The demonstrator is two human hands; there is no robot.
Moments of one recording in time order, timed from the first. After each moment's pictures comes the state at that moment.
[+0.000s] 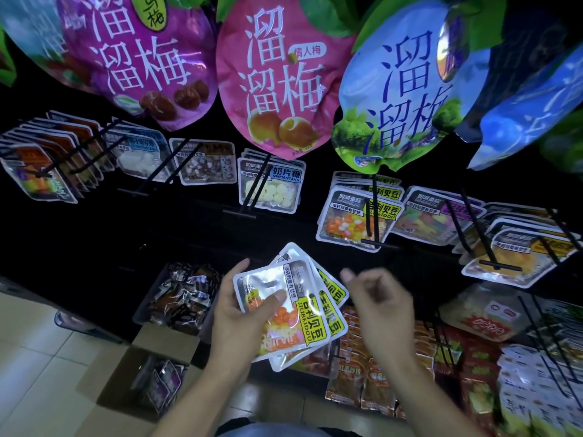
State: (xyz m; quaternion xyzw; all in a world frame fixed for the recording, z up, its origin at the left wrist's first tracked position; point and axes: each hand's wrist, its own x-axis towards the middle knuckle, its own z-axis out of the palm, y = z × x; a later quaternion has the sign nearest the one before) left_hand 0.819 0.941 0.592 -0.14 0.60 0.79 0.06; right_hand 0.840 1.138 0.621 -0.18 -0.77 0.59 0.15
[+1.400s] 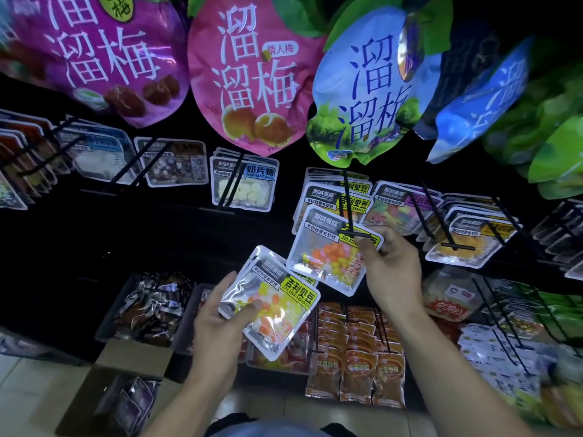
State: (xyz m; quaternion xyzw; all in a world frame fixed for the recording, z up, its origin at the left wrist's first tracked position) left_hand 0.823 0.939 0.572 -0.15 0.57 0.80 0.10; right_hand 0.823 1.170 0.666 -0.17 -0.84 0.47 0.20
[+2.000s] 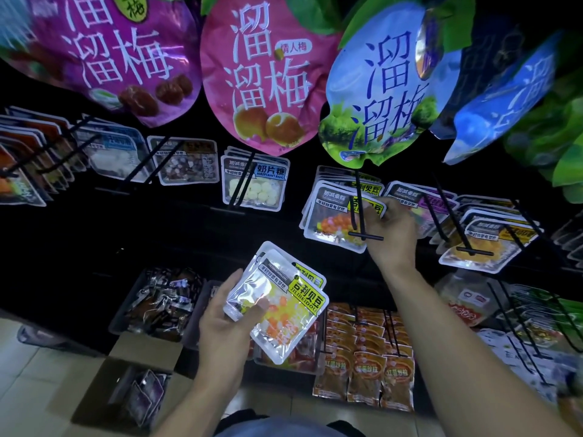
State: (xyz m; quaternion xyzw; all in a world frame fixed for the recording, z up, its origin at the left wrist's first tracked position) left_hand 0.831 0.936 0.585 -0.14 0.57 0.81 0.08; right_hand 0.745 1.196 0.639 -0.17 -0.85 0.43 0.26
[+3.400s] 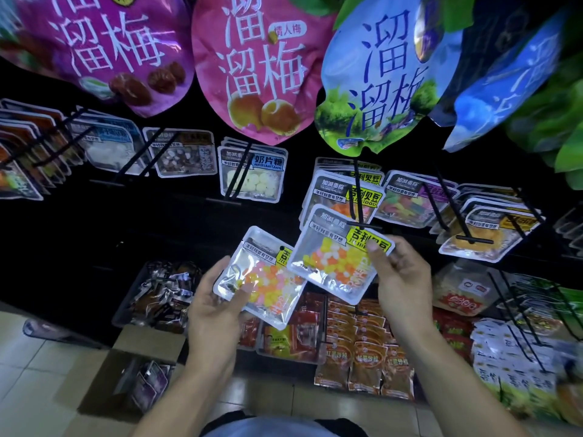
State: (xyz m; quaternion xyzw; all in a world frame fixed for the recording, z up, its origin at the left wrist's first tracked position) left_hand 0.824 0.932 0.592 -0.16 0.56 0.81 0.03; right_hand 0.846 1.156 0.657 -0.17 -0.76 0.59 0.19
